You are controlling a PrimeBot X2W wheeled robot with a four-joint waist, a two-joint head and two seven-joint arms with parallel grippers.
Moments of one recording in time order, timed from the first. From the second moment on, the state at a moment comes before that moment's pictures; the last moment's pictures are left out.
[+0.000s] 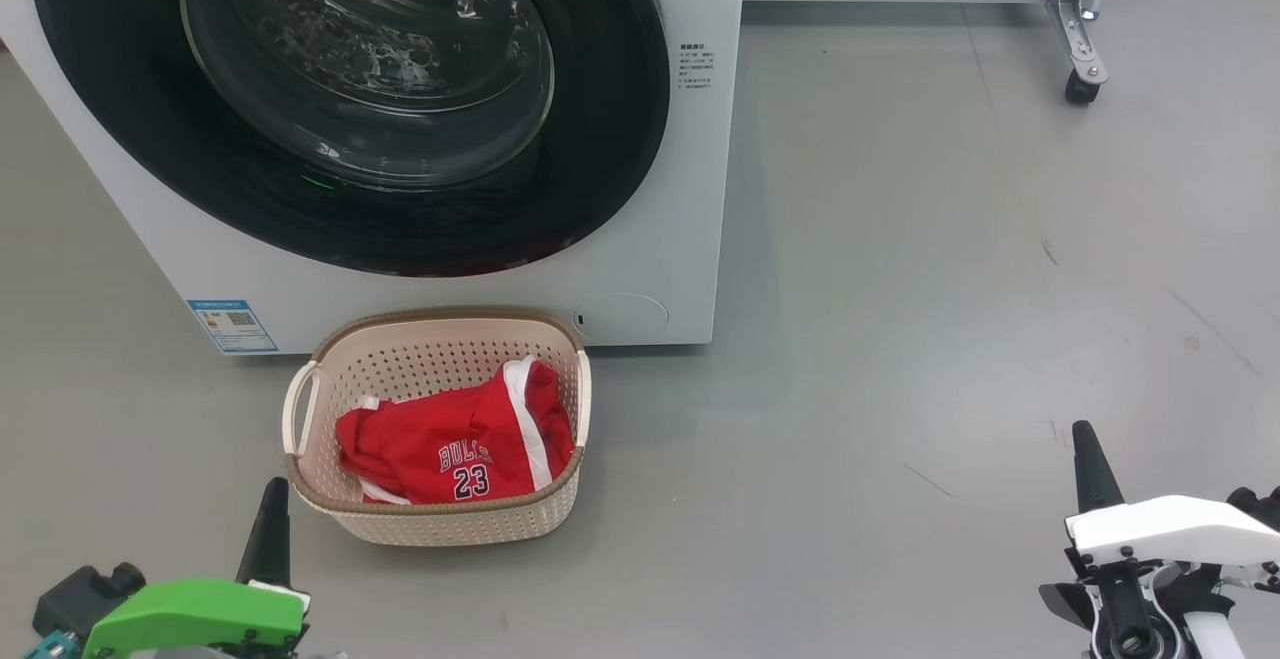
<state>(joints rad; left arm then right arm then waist) -0.03 0.06 -0.04 0.30 -1.24 -0.12 -0.03 -0.02 -0.05 -0.01 0.24 1.17 0.06 -0.04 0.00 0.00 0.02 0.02</state>
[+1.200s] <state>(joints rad) -0.06 0.06 0.03 0.28 -1.64 -0.12 0.07 -0.05 -0.06 -0.09 0.27 1.64 0.12 0.07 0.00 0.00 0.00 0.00</state>
